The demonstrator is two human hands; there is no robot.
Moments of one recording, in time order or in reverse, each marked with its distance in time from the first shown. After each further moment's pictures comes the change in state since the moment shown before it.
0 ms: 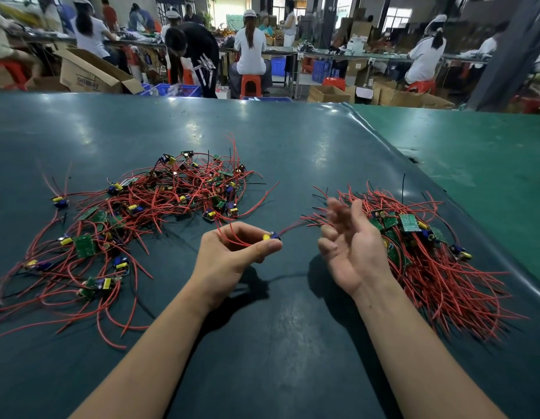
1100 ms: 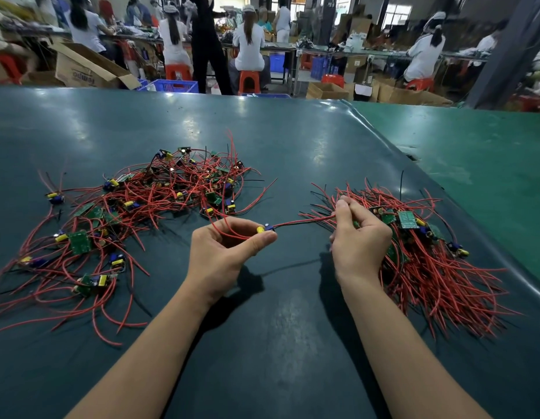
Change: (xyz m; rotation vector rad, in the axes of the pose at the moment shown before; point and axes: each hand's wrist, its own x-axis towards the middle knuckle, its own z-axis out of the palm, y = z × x) left_hand -0.004 0.001 0.004 0.042 0.108 0.085; right_hand 0.016 0.018 -0.013 -0.726 0.435 -0.662
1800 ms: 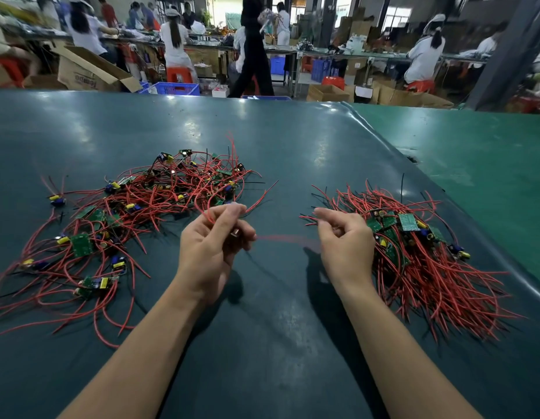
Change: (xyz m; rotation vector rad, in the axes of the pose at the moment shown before) left_hand 0.010 0.006 -0.004 -0.376 0.045 -0.052; right_hand -0.010 -0.004 -0.001 -0.218 -0.215 -0.099
